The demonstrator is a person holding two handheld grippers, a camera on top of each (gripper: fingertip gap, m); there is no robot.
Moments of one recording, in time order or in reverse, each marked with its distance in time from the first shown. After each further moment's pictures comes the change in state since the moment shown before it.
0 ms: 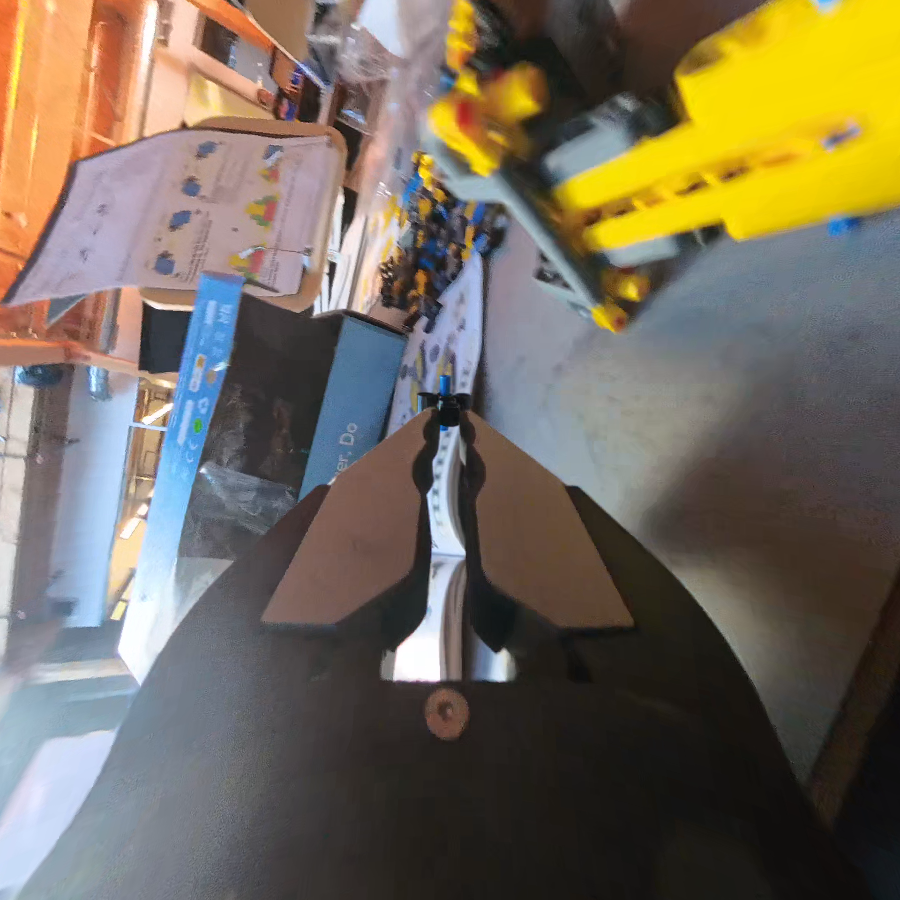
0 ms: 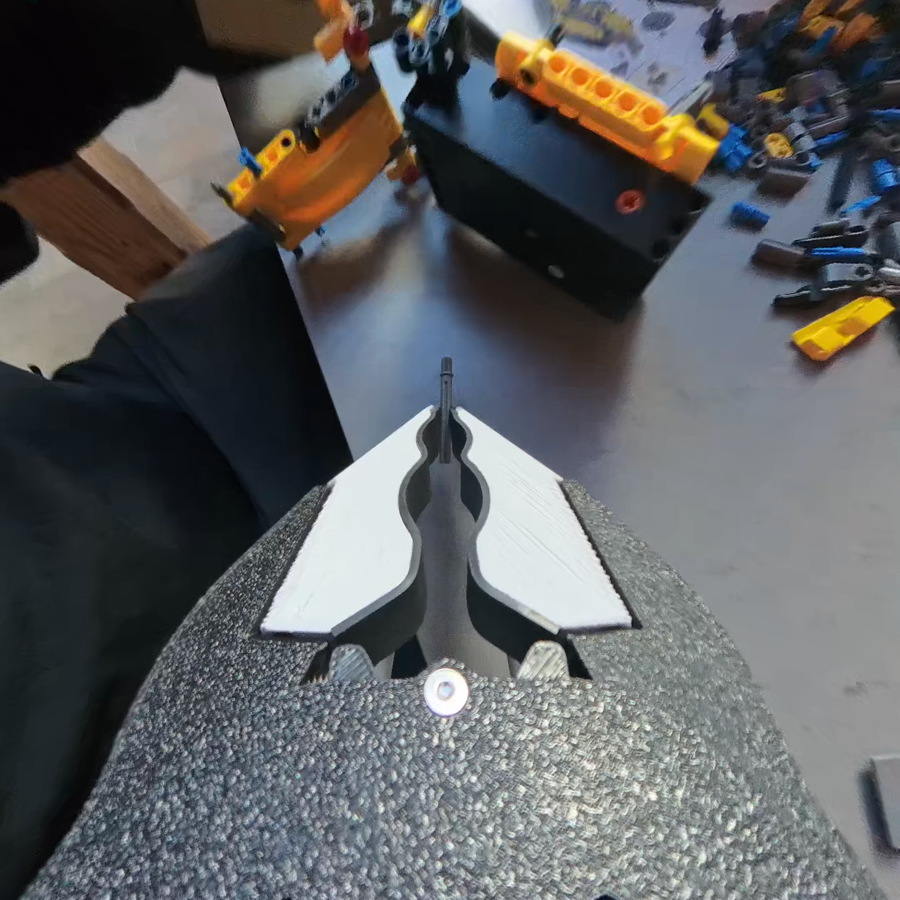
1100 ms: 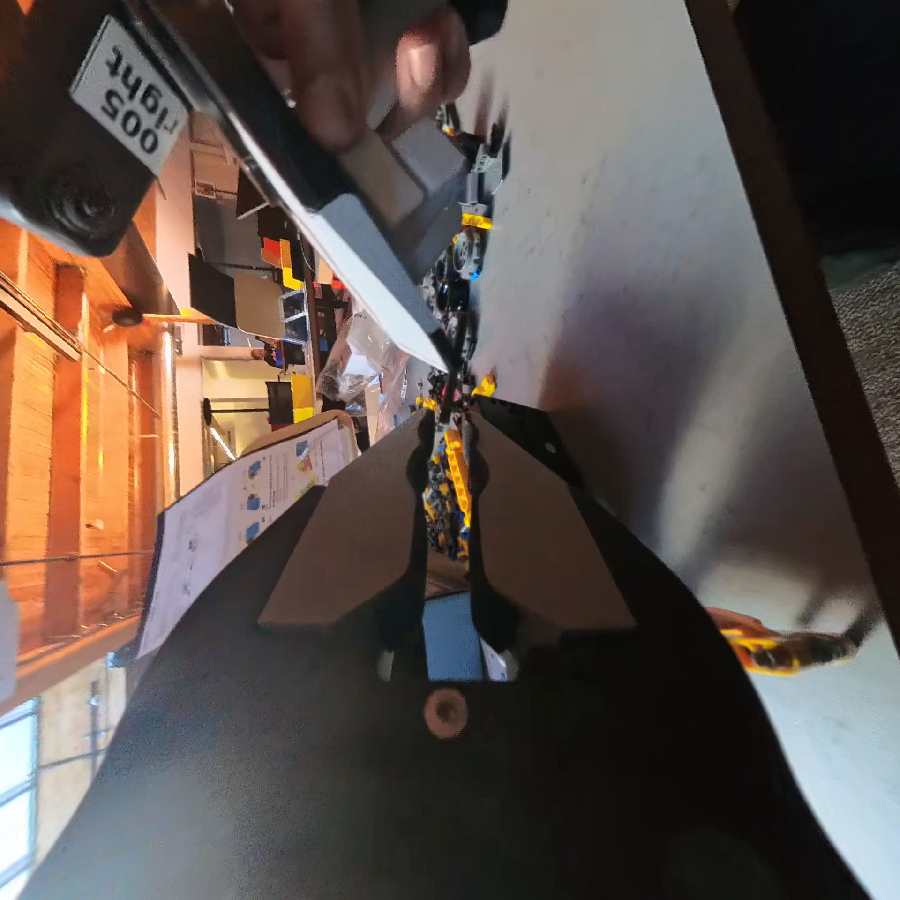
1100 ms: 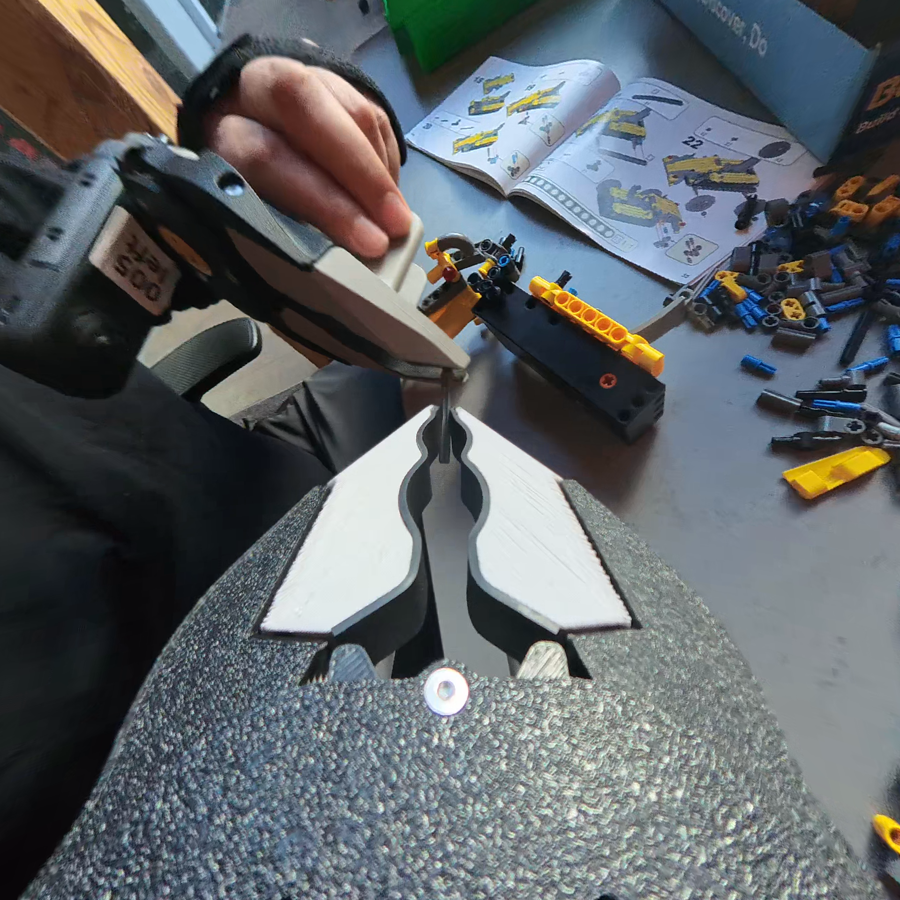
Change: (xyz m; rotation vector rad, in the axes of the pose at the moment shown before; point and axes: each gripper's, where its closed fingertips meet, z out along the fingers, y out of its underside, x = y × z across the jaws) left arm 0.015 -0.177 0.012 0.301 0.145 0.398; right arm -0.010 -0.067 -0.040 0.110 -0.302 0.058
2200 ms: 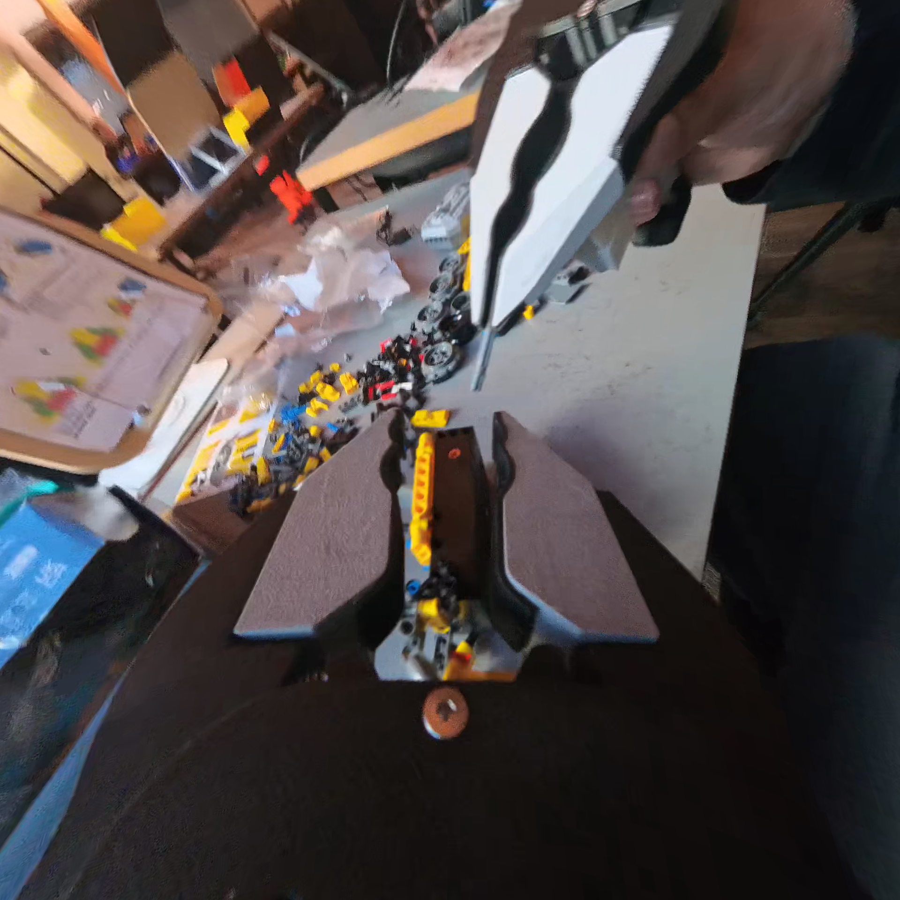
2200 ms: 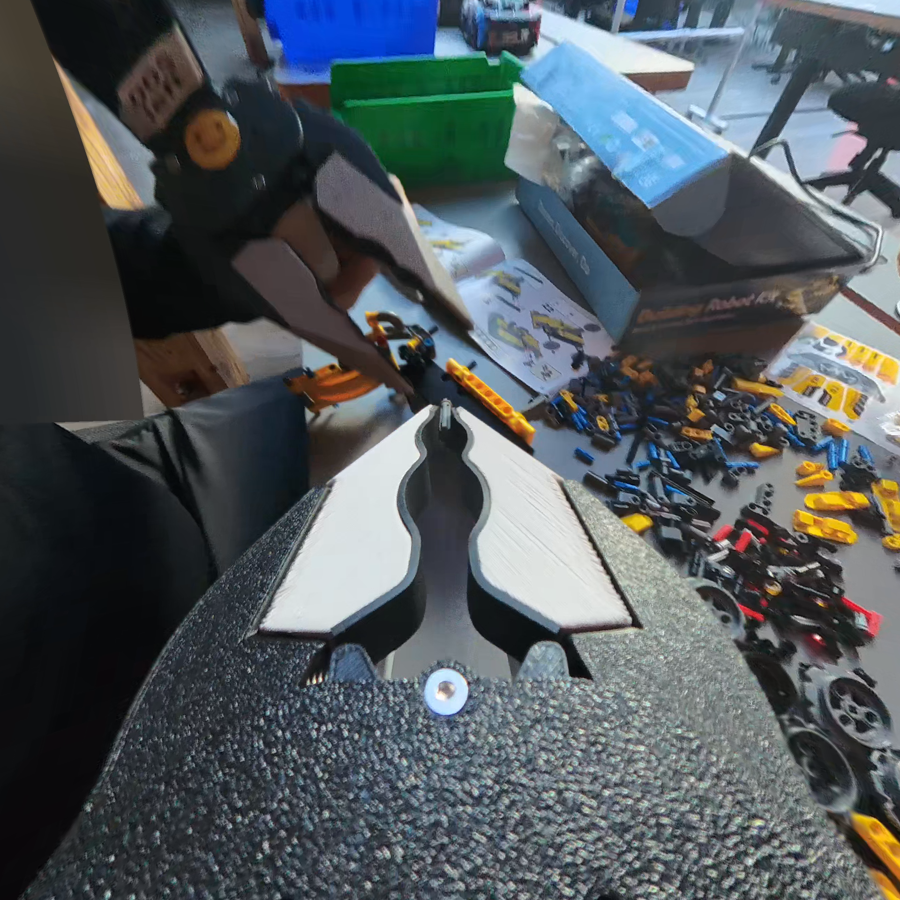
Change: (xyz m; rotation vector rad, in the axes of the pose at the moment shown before) left arm -0.028 0.014 0.002 0.100 0.058 -0.890; right arm 0.019 -0.029 -0.032 0.211 0.239 -0.325
